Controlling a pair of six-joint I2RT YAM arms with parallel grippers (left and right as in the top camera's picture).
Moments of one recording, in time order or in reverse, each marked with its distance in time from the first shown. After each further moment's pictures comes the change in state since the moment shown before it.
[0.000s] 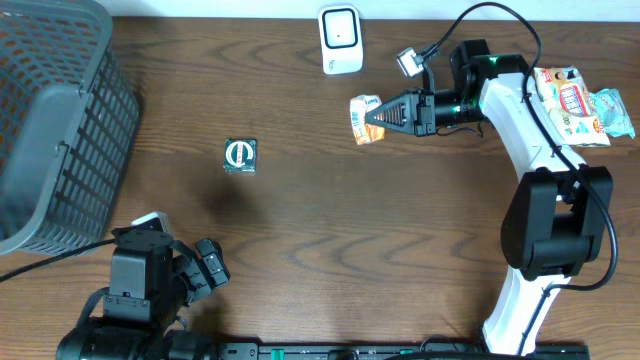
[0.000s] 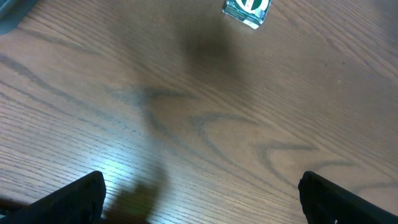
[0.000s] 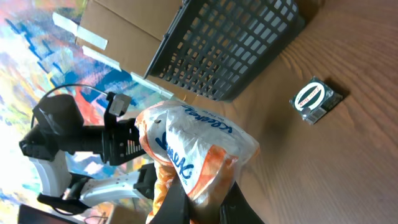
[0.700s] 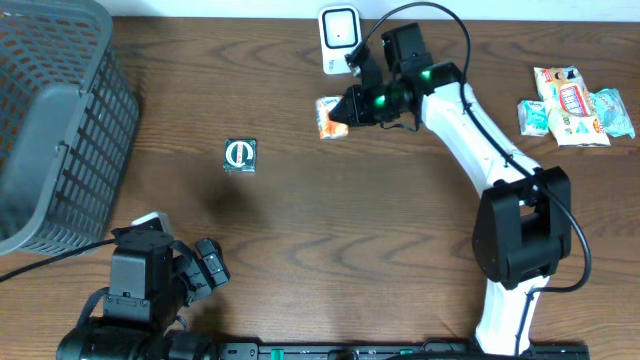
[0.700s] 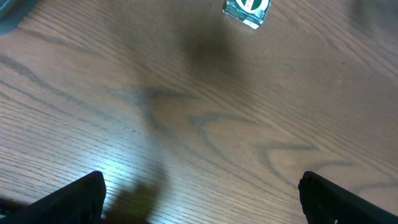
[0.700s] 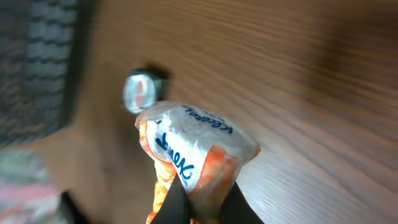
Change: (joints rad) left arm 0.000 0.000 0.000 0.000 0.000 0.000; right arm 0.240 0.000 0.010 0.486 0.922 0.869
